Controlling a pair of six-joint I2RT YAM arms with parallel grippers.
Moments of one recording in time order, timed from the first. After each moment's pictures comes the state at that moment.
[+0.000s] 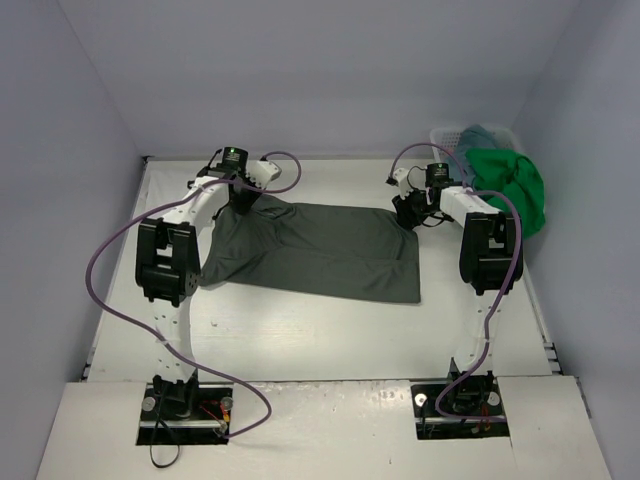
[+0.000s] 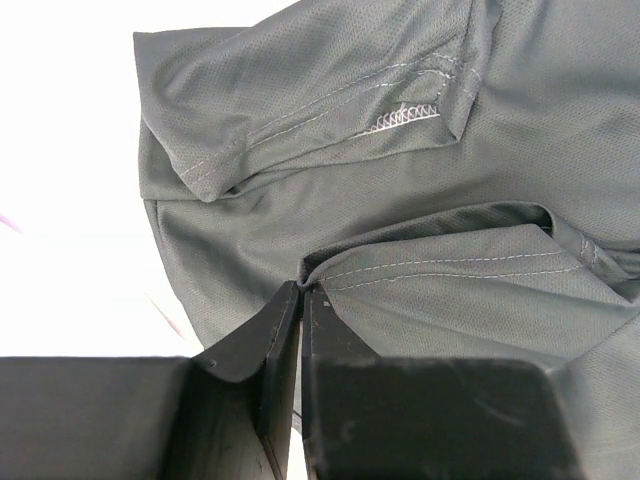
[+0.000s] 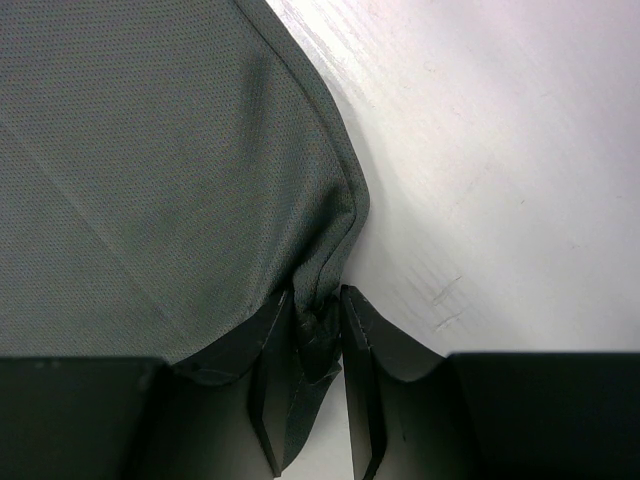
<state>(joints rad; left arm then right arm) -0.20 2.09 1.75 -0.65 0.12 0.54 0.03 2.15 1.53 -0.45 -0.48 -0.68</state>
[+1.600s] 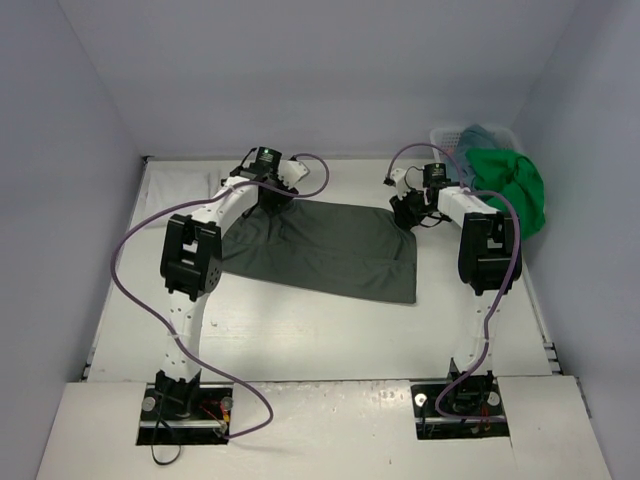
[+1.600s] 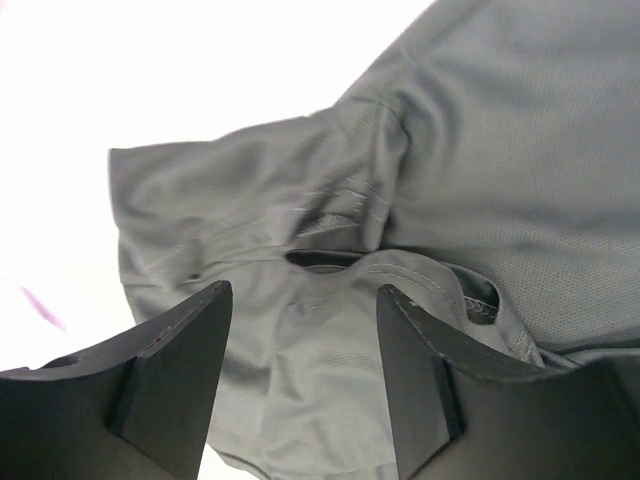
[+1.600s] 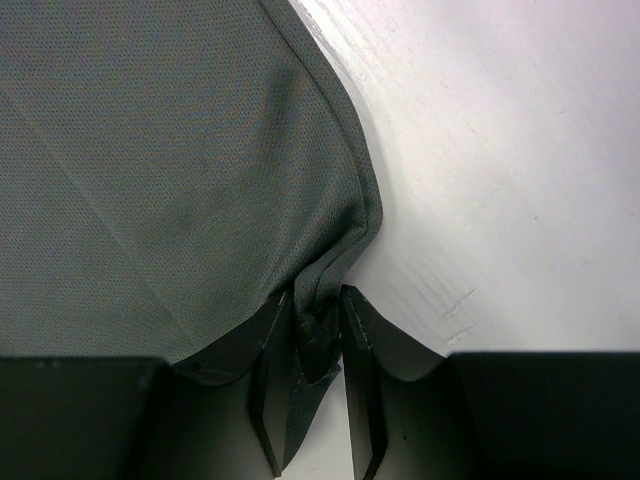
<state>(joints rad) -0.34 2.23 1.90 -0.61 -0.02 0.54 0.05 2.15 1.53 -0.45 -0.48 -0.68</state>
